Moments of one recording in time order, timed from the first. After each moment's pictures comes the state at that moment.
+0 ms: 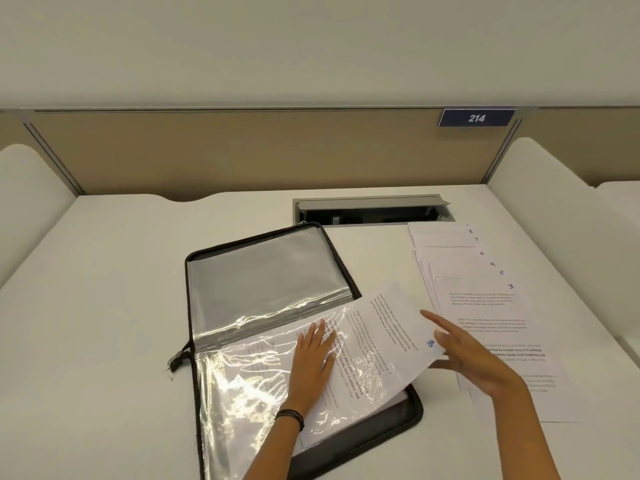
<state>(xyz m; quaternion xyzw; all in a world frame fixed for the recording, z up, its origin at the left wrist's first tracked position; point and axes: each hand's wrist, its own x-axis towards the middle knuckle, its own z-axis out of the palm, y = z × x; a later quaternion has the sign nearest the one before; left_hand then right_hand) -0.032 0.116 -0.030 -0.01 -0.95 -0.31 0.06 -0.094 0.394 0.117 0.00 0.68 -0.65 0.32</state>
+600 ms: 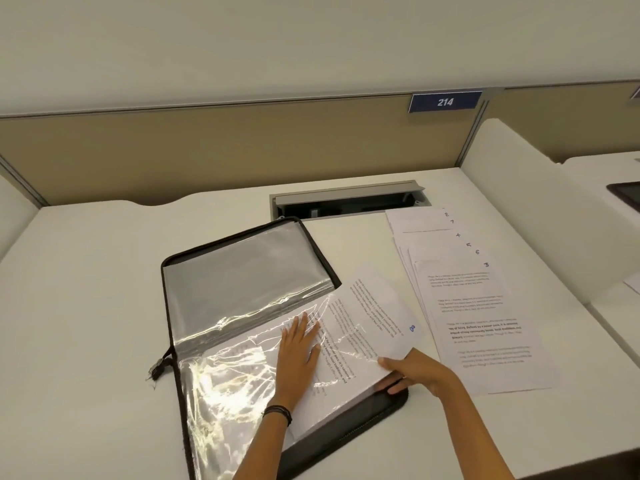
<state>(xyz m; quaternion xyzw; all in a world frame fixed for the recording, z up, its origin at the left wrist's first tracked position) -0.033 0.117 -0.016 0.01 -0.95 -0.31 0.02 -0.062 0.356 0.077 0.06 0.75 -0.52 0.42</state>
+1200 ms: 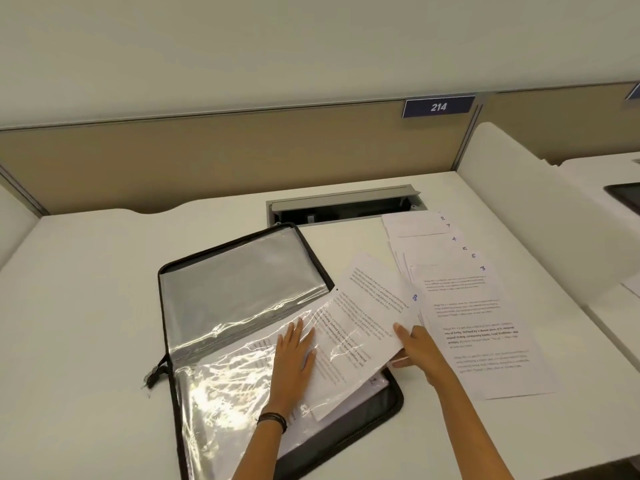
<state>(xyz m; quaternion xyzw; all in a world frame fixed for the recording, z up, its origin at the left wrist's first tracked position) -0.034 0.118 -0.017 0.01 -0.96 -0.29 0.00 -0.084 0.361 0.081 0.13 0.76 -0.60 0.23</state>
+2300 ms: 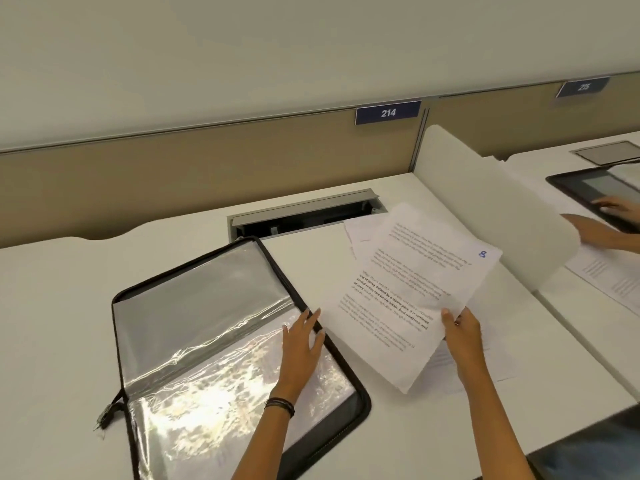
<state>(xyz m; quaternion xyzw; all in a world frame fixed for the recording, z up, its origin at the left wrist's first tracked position) -0.081 0.192 0.031 0.00 -0.89 -0.45 0.01 -0.095 0.465 0.097 0.23 0.76 -0.60 -0.07</state>
